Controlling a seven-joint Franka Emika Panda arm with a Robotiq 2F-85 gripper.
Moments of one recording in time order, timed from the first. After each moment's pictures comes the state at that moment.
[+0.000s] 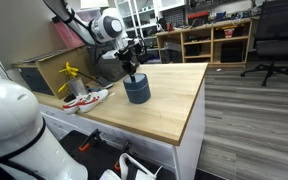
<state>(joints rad) 0.04 0.10 0.02 -2.31 -0.14 2.36 0.53</state>
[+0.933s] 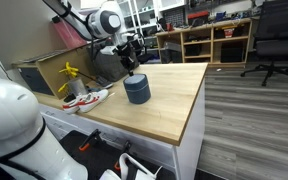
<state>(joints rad) 0.04 0.03 0.01 -2.32 -0.04 2.38 0.49</state>
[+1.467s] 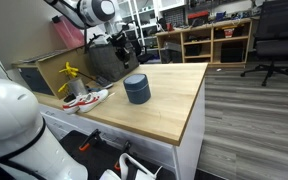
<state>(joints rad) 0.04 -0.08 0.02 -2.31 -0.01 2.25 0.43</state>
